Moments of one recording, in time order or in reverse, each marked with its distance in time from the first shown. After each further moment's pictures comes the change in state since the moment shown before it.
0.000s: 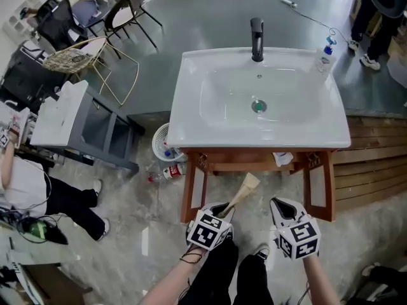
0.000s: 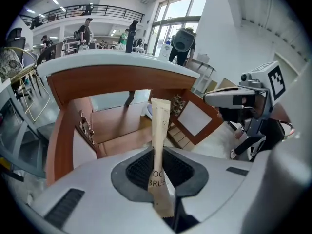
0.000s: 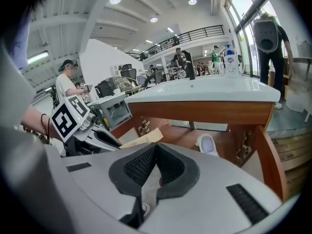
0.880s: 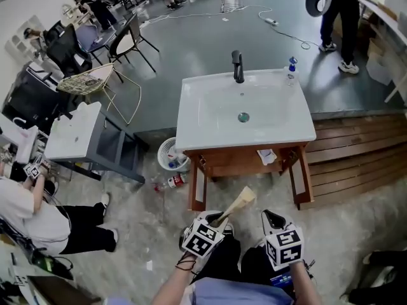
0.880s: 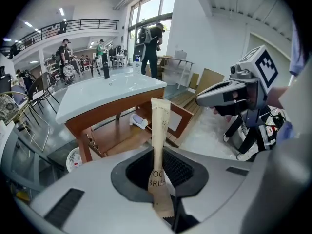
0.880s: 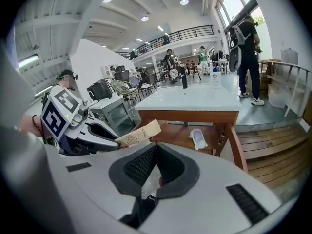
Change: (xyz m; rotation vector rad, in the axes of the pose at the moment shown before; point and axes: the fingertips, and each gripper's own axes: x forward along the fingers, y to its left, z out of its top) left arm -0.137 -0.095 0.000 0.241 -0.003 -0.006; right arm -0.142 0.076 0.014 0.076 0.025 -0.106
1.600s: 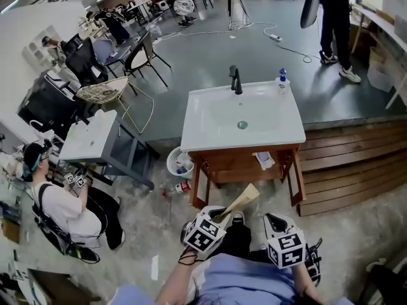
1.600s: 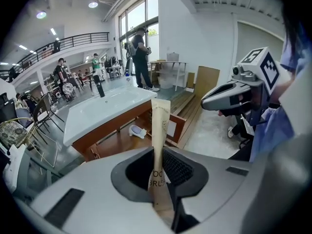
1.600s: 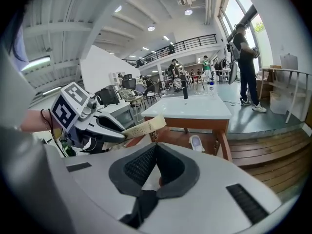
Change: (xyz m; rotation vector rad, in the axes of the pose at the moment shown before) left arm -0.036 -0.058 0.041 0.124 -0.043 0.076; right arm -0.085 -0.004 -0.011 -0.044 -0.097 0.041
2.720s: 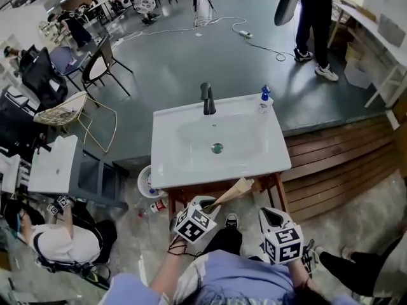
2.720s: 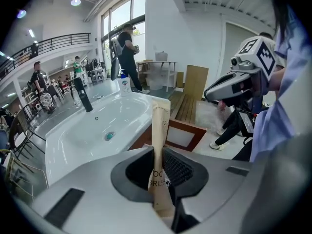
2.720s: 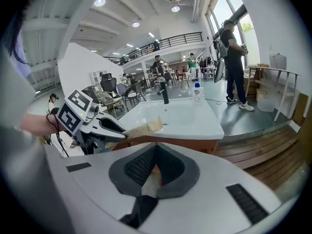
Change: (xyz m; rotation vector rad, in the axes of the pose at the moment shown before) left arm 0.117 0.138 0.110 0.152 -0.011 -0.149; right arm 0.100 -0.117 0.103 0.098 0.034 -0.156
